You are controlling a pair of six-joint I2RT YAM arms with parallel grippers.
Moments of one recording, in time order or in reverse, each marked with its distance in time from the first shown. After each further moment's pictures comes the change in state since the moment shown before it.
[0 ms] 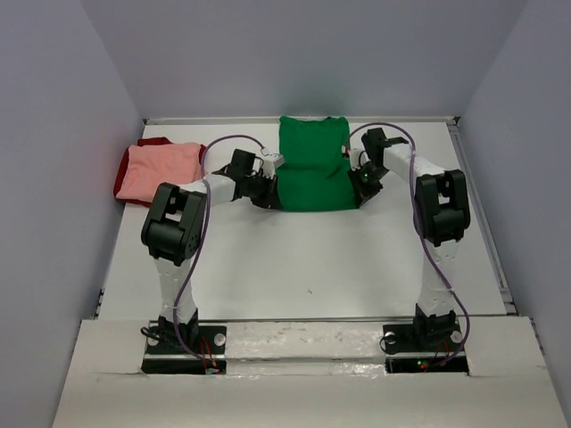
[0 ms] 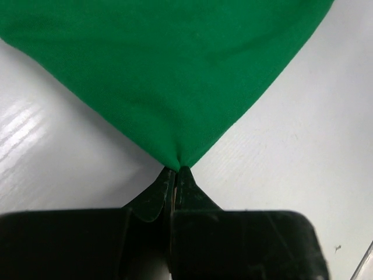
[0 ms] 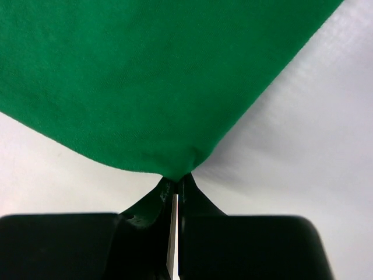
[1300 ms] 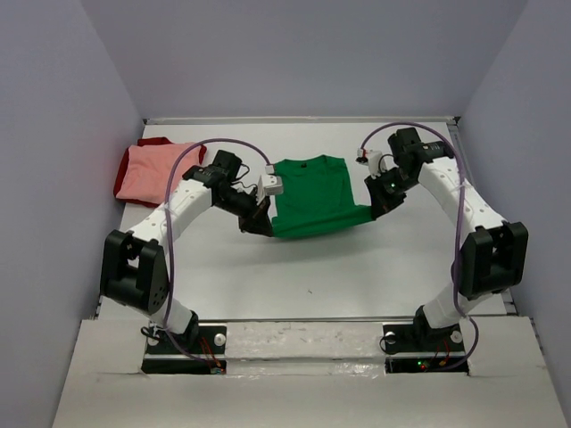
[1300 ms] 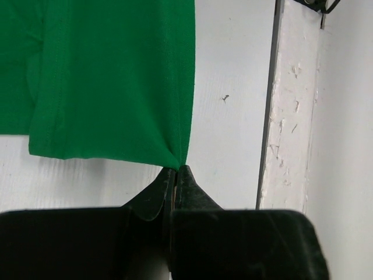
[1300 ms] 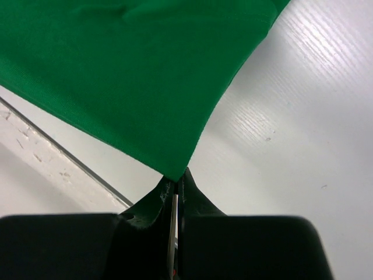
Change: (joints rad) left arm -0.015 -0.443 -0.035 -0.758 0.331 0.747; right arm 0.002 -0.561 -0.268 -0.244 -0.082 -0.116
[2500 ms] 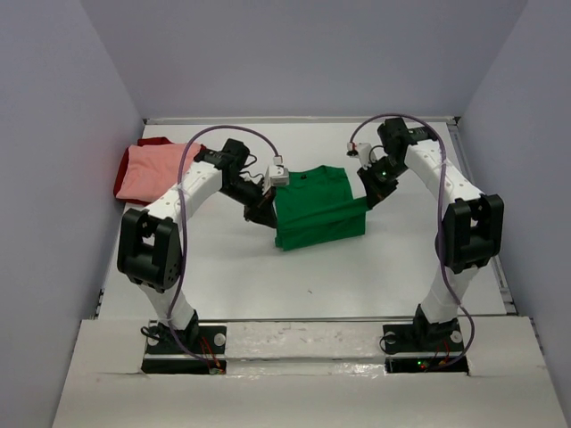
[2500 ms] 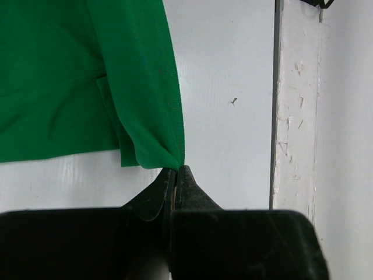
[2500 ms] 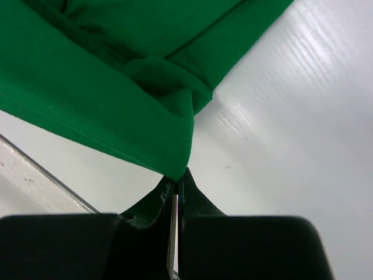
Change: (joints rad) left arm -0.006 0.164 0.196 -0.153 0.028 0.141; right arm 0.000 0.211 0.180 -0.045 0.025 -0.117
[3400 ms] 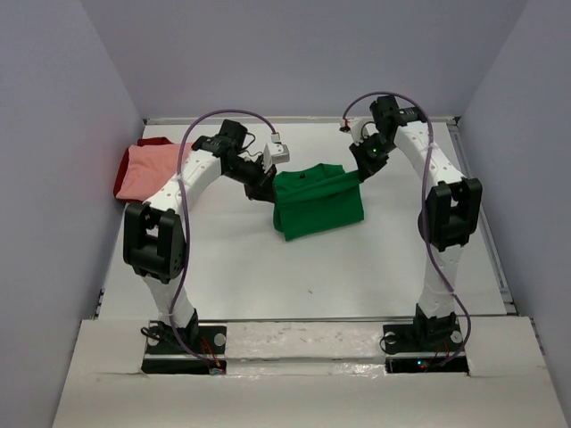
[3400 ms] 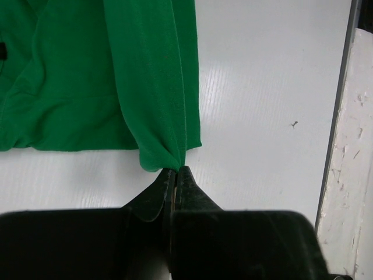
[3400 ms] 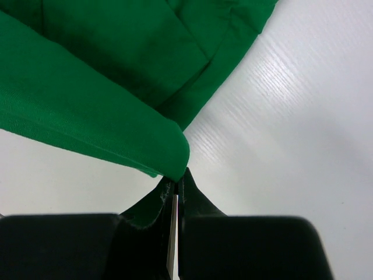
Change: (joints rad) left arm 0.034 0.073 0.156 0.130 -0.098 -0.142; right arm 0.000 0.253 0.378 0.009 0.007 -0.015
